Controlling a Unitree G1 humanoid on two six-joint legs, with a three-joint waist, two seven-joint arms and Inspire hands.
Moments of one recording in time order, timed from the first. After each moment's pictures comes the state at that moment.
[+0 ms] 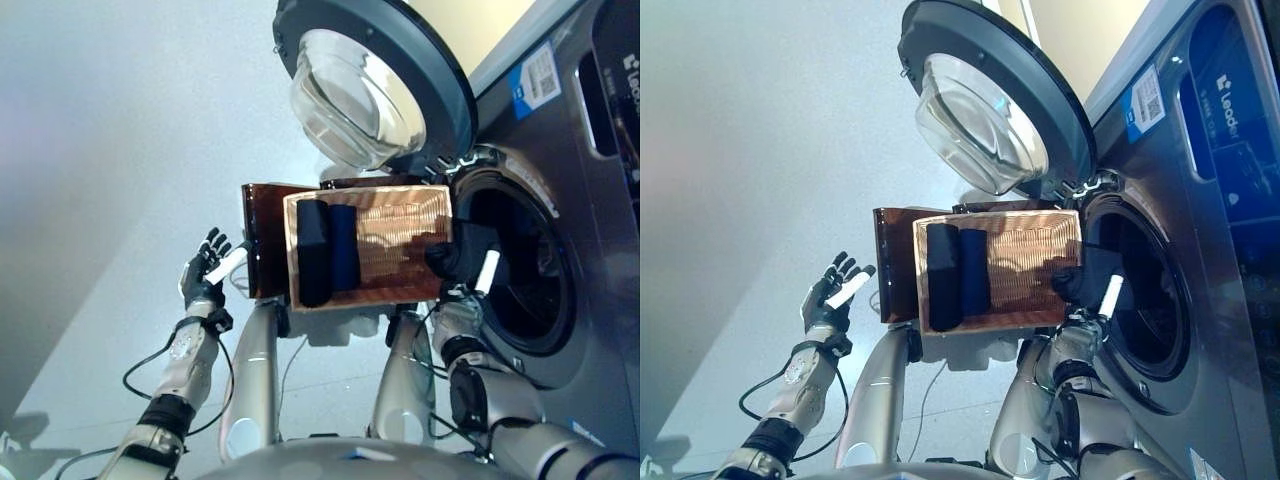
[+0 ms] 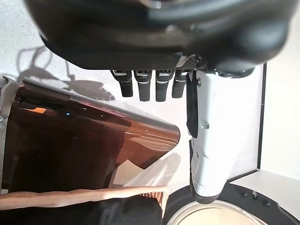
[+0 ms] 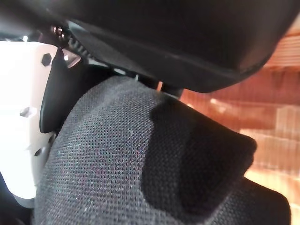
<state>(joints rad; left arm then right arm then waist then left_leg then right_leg) -0.09 0.28 -0.20 0.54 -0.71 -0.29 0.16 -0.55 -0.17 -0.36 1.16 1.55 -0.44 -0.05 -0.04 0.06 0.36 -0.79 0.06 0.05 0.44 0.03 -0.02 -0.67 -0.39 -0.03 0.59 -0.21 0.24</state>
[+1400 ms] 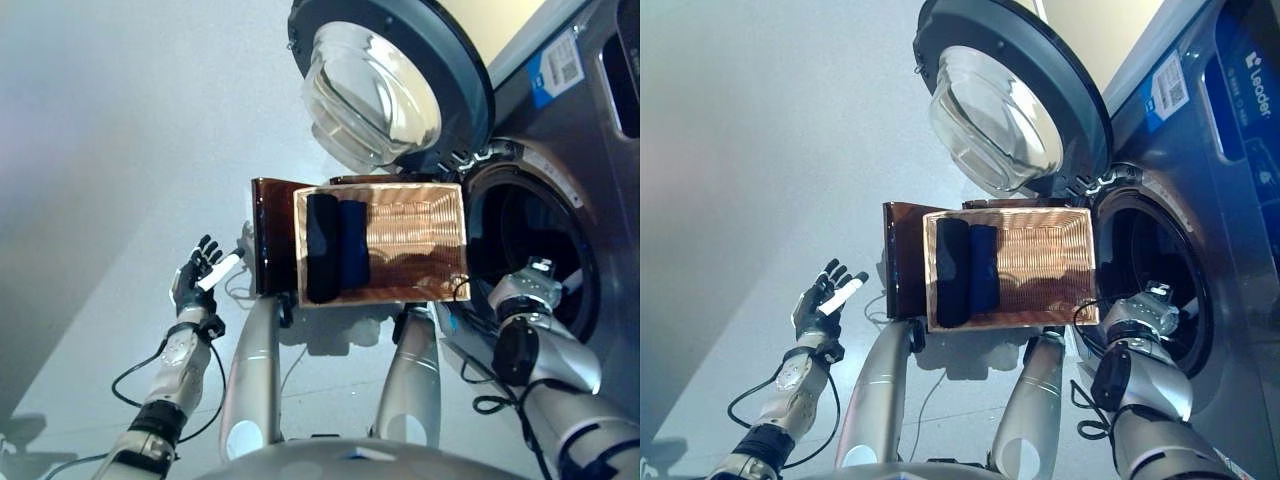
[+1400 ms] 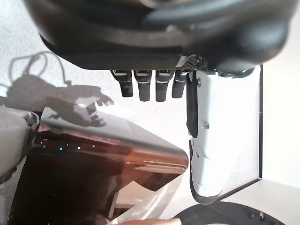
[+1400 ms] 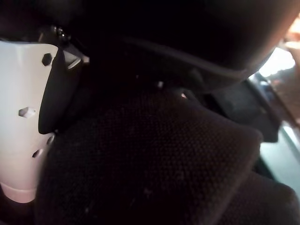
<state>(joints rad) -0.05 0.33 -0.20 0.53 -0.71 -0.28 0.18 -0.72 -0.47 -0.54 1.25 1.63 -0.55 -0.34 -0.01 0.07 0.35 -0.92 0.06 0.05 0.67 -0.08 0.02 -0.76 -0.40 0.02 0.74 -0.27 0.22</state>
